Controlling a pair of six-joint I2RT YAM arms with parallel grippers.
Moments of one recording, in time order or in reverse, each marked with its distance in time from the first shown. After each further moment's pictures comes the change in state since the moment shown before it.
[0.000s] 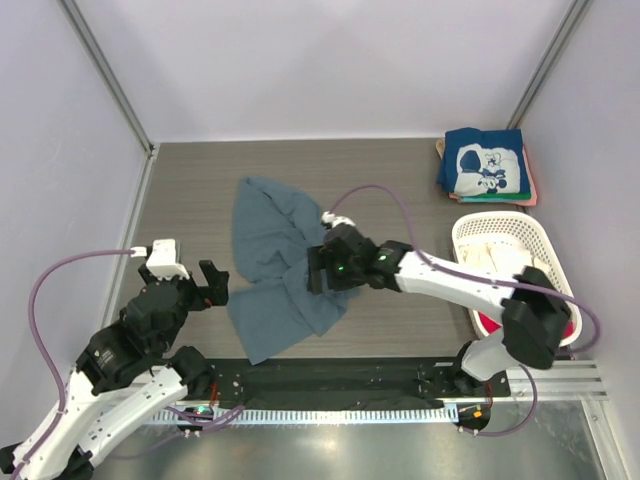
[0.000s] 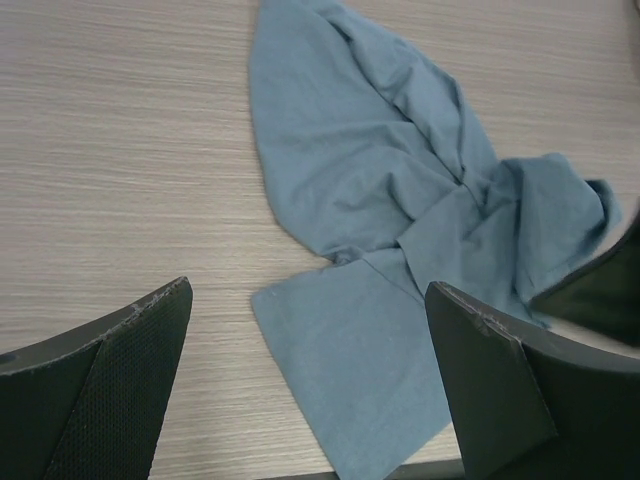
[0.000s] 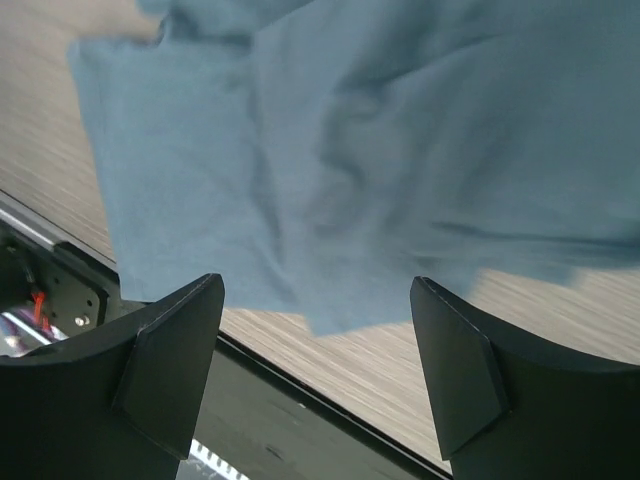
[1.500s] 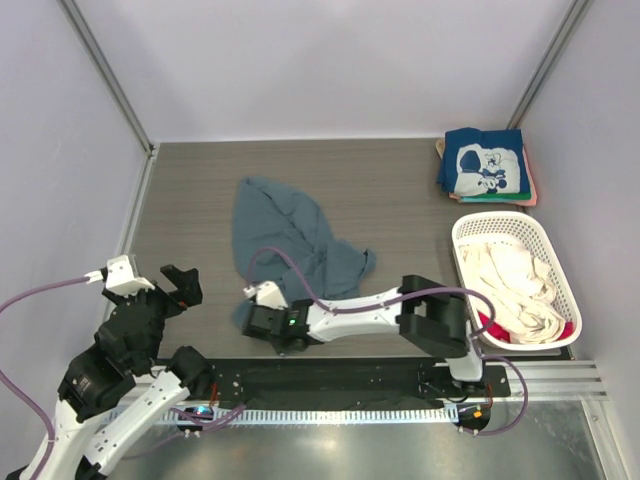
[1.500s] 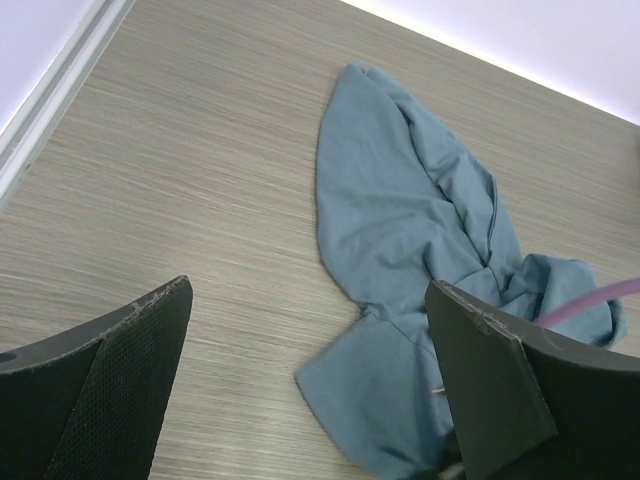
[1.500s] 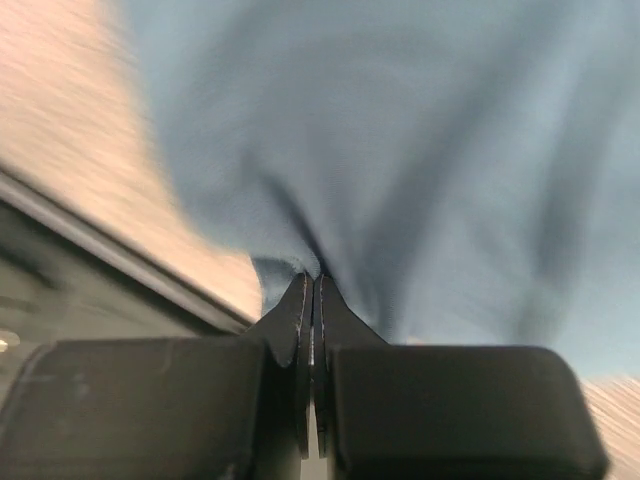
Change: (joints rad) left arm 0.072 -0.154 0.022 -0.068 -0.168 -0.077; right arm 0.486 0.595 0.416 -0.098 0.275 0.063
